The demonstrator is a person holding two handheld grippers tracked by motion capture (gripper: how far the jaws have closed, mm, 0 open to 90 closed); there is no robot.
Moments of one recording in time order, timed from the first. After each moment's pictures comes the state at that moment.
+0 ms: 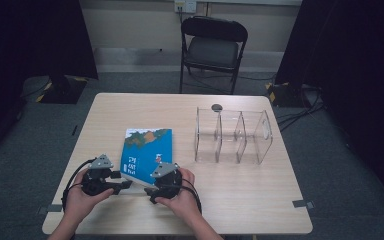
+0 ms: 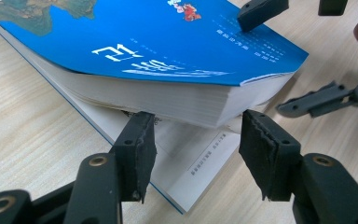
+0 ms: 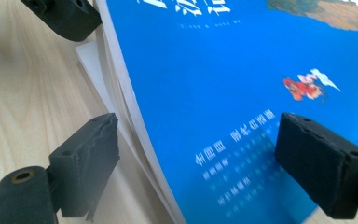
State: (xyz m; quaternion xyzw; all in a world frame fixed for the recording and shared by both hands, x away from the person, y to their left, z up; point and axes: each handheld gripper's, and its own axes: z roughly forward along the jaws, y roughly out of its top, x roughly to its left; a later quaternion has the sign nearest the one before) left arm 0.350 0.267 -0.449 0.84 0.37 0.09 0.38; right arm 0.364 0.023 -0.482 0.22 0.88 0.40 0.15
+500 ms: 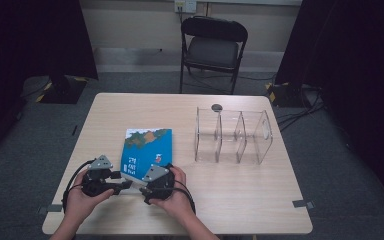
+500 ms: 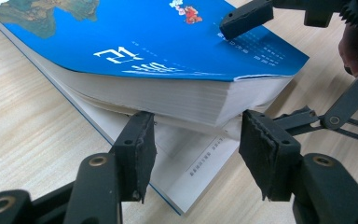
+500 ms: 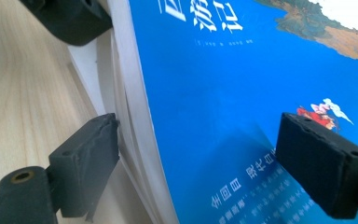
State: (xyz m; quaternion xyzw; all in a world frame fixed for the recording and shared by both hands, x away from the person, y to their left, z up) left arm 0.347 0.267 -0.451 0.84 0.38 0.10 0.39; right arm 0.362 0.042 -0.488 0.18 0.88 0.39 0.20
